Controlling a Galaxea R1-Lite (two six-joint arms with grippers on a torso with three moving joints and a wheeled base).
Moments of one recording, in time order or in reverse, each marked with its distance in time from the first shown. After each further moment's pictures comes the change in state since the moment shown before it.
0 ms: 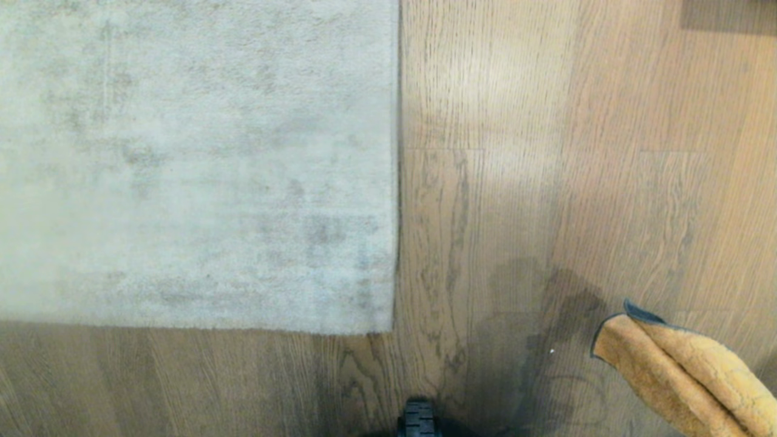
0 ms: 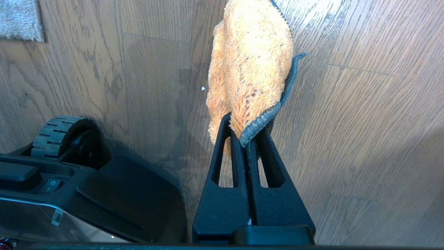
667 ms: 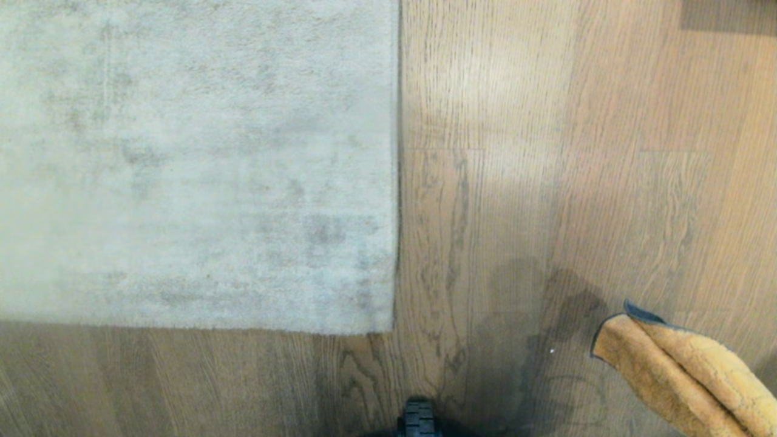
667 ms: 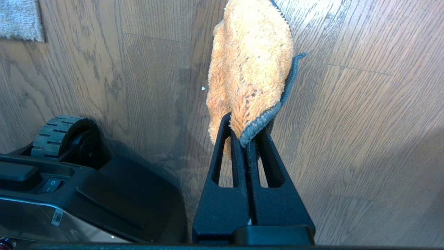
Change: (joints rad) left arm 0.000 0.000 -0.001 0.000 -0.004 0.000; right arm 0.000 0.000 0.000 0.000 0.000 0.000
